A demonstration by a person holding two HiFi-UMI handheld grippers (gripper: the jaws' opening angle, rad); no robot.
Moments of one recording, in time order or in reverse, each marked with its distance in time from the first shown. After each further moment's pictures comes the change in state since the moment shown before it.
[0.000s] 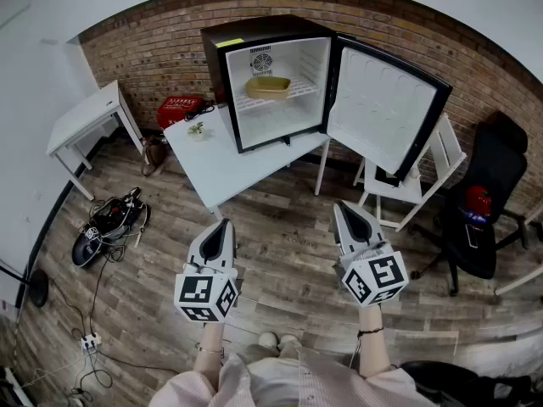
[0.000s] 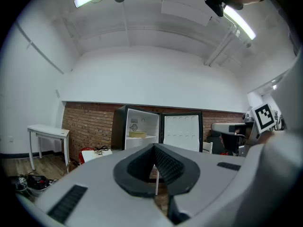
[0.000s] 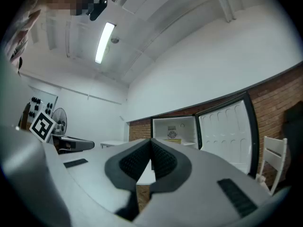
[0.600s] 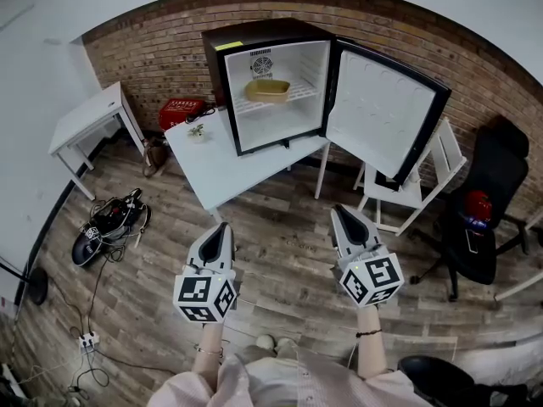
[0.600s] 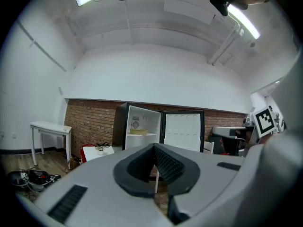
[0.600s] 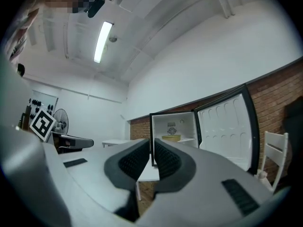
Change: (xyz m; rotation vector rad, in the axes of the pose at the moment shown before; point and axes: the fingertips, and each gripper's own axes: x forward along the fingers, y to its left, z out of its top) left arm 0.004 -0.004 -0.013 -0.026 0.026 0.024; right arm -0.002 -0.014 -0.024 0.025 0.039 0.013
